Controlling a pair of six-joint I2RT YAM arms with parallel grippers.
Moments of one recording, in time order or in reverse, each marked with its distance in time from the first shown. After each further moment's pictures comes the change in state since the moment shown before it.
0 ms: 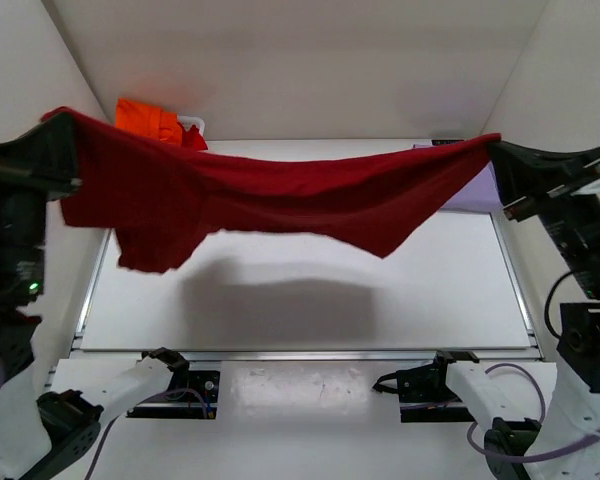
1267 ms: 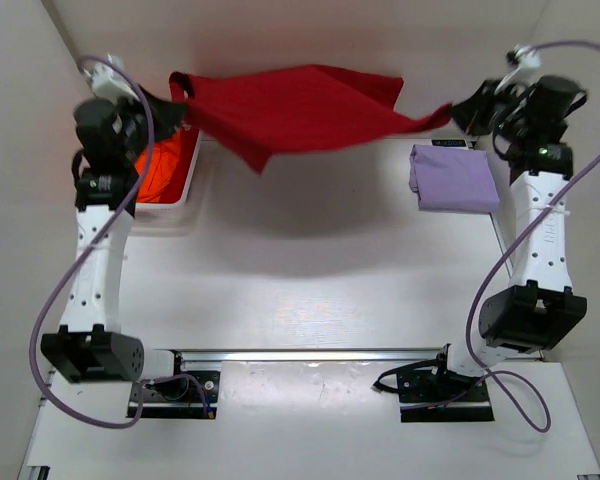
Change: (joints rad) left arm 0.513 0.401 -0.397 0.404 0.764 -0.187; right arm -0.191 0.675 0.039 0.184 -0.193 -0.008
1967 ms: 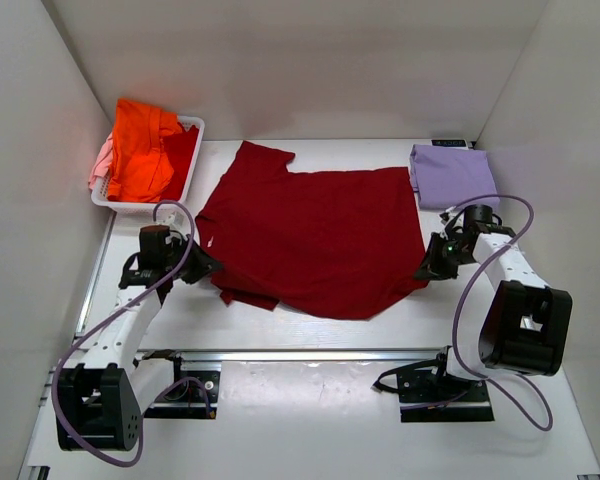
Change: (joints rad) left arm -0.036 -0.372 -1.047 -0.111 0.104 -0.046; right arm 0.011 -0.148 -0.933 -0.342 0.177 -0.056
